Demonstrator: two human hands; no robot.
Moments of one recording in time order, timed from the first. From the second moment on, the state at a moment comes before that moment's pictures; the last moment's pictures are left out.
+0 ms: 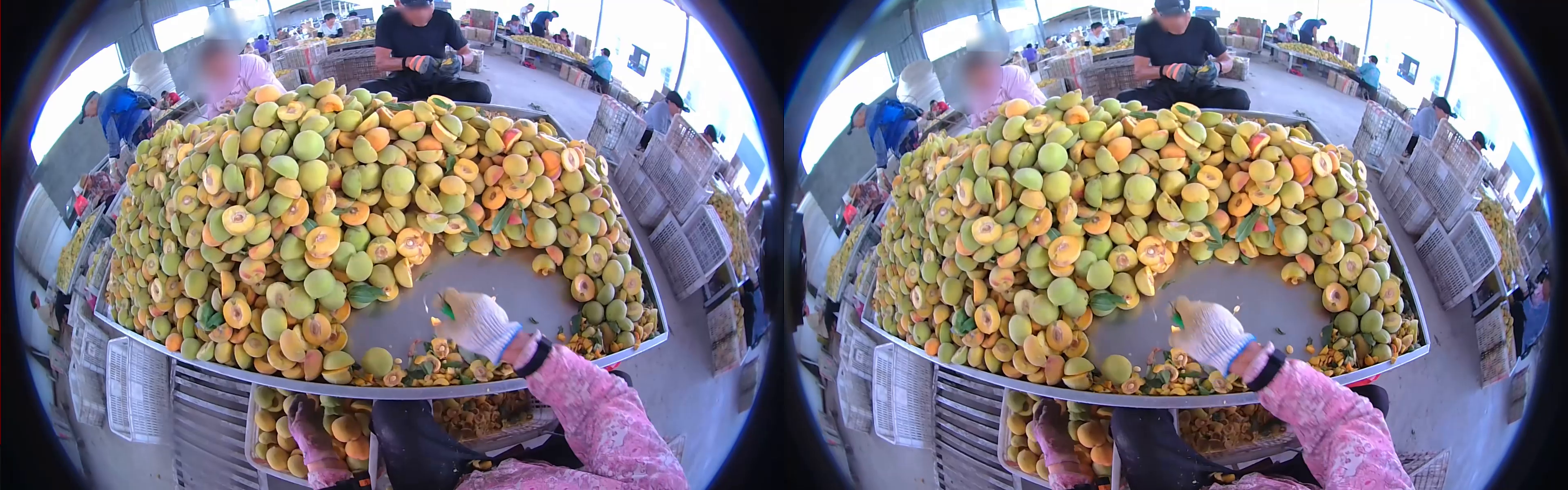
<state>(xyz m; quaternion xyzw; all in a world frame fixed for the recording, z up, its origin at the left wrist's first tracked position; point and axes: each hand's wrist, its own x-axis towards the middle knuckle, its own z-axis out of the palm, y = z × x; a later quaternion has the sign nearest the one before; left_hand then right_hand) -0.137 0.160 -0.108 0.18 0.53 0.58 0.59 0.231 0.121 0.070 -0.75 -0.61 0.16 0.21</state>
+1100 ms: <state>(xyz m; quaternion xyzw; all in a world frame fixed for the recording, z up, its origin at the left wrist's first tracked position) 0.010 -0.007 0.026 0.17 0.23 0.49 0.83 0.165 -0.079 0.085 -0.70 -0.57 0.36 0.22</state>
